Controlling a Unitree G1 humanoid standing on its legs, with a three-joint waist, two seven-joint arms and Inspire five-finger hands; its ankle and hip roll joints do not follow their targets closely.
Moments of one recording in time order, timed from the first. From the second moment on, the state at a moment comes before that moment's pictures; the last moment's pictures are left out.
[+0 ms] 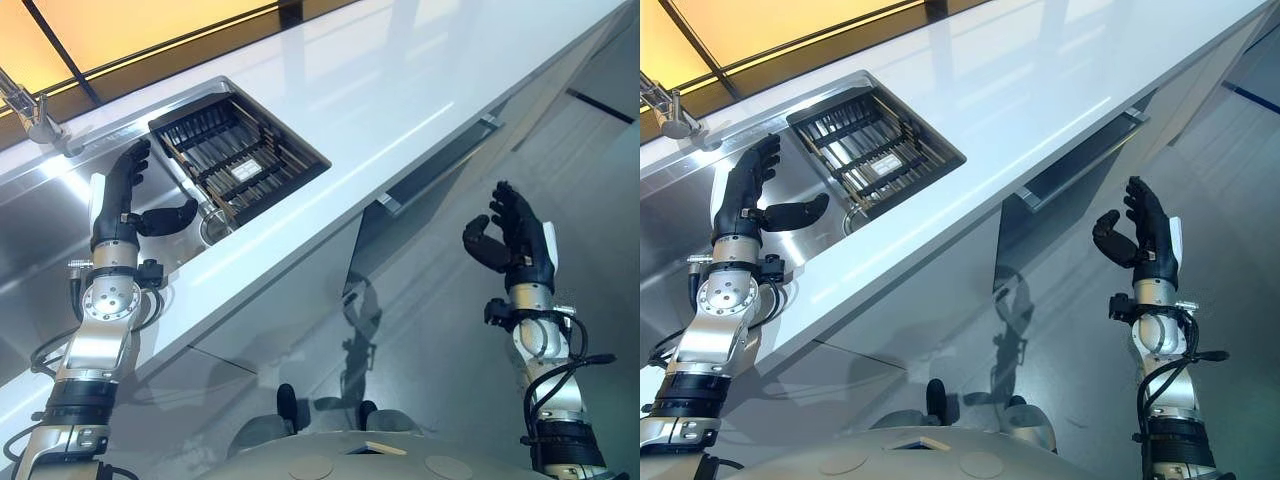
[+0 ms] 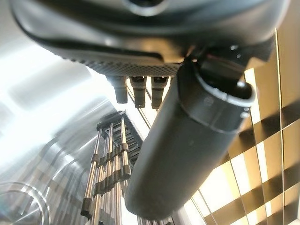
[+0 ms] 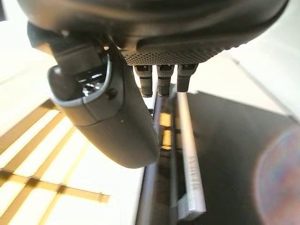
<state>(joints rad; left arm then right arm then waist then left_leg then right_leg) -0.05 0.59 0.10 0.05 -0.12 -0.03 0.25 0.11 -0.40 -0.14 0.01 0.12 -0.17 -0.19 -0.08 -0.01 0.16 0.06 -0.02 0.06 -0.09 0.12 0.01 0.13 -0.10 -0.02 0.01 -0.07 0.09</state>
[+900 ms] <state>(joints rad) 0.00 0.52 0.12 0.05 -0.11 -0.05 0.25 0.11 -0.37 -0.14 -0.08 0.21 -0.24 -0.29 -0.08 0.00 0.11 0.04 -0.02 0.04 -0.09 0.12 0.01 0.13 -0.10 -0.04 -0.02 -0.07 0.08</state>
